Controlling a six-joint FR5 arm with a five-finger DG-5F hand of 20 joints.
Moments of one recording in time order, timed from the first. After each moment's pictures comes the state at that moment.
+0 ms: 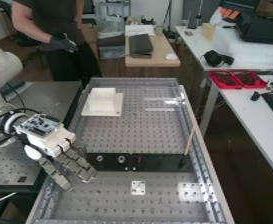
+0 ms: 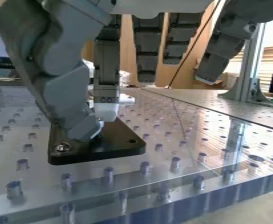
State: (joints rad) arm 1.49 -1.81 -2.44 -2.17 -1.22 -0.80
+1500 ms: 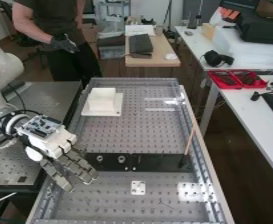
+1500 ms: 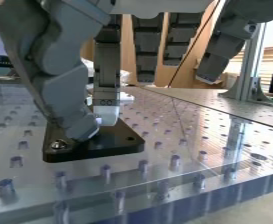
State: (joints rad) arm 1.49 -1.83 -2.43 -2.16 -1.22 -0.80
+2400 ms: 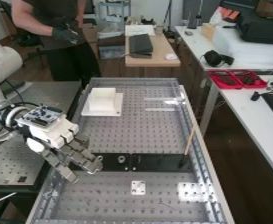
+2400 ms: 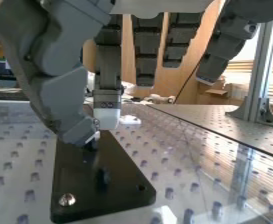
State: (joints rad) arm 1.50 -1.75 -2.40 -2.21 -1.24 -0.82
